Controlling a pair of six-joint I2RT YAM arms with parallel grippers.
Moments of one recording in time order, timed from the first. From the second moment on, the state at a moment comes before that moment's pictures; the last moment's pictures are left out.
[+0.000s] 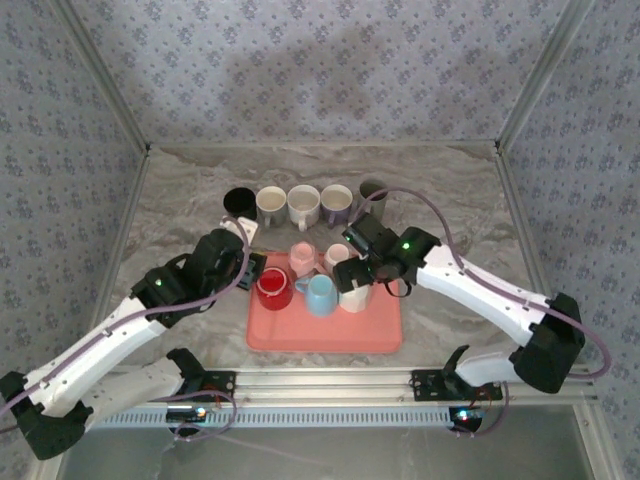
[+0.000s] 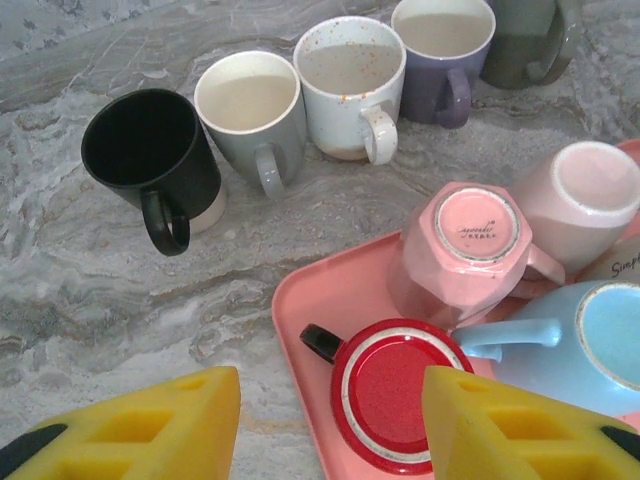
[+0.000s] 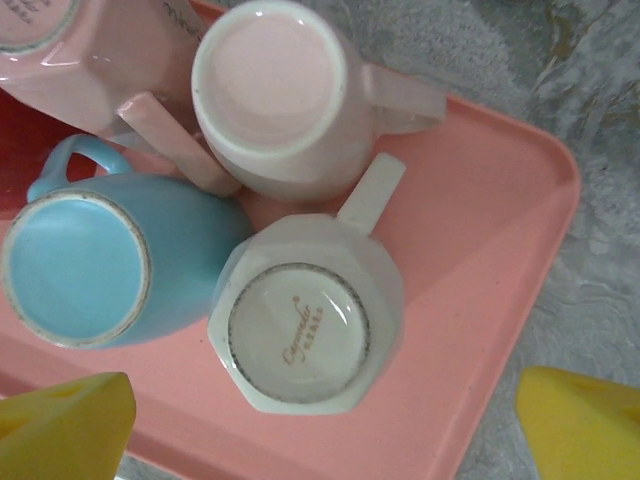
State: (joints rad) left arm -0.82 0.87 0.94 -0.78 -0.36 -0.23; right arm 0.84 1.35 1.16 -0.98 0.11 0.45
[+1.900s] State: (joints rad) left arm -0.82 0.86 0.92 -0.74 -0.35 -0.22; right arm 0.90 1.29 0.97 -0.96 -0.07 0.10
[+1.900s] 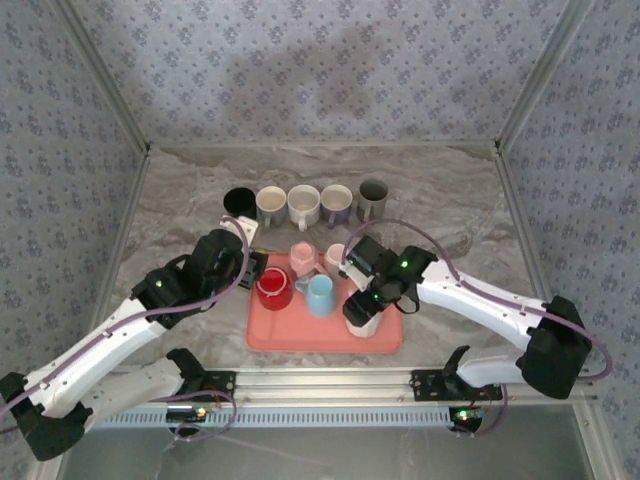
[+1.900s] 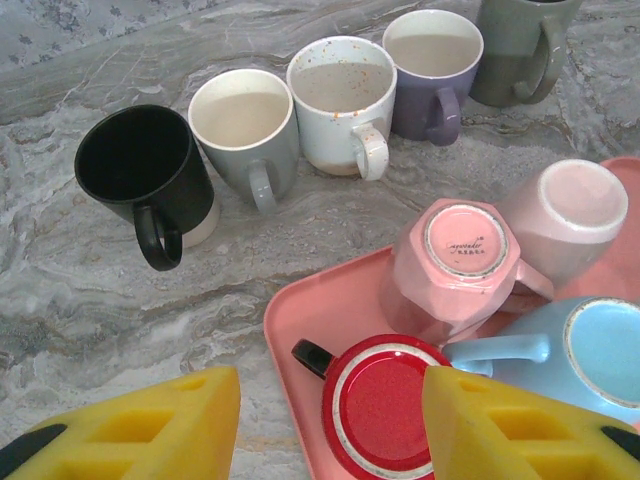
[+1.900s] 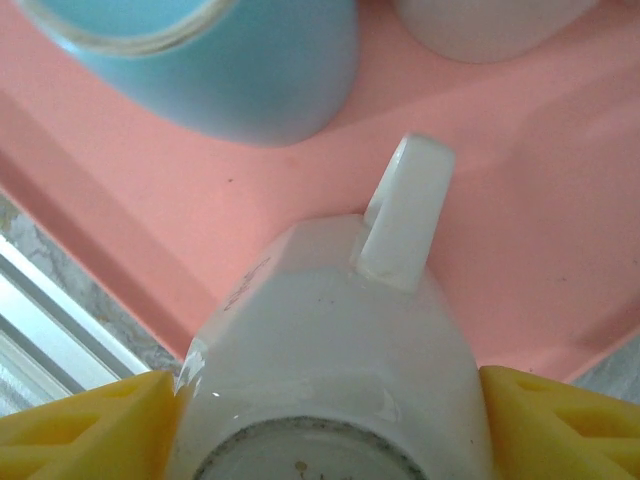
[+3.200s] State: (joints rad) left arm -0.82 0.87 0.91 -0.73 -0.35 -0.22; right arm 1.02 1.21 0.92 -0.93 0.10 0.45
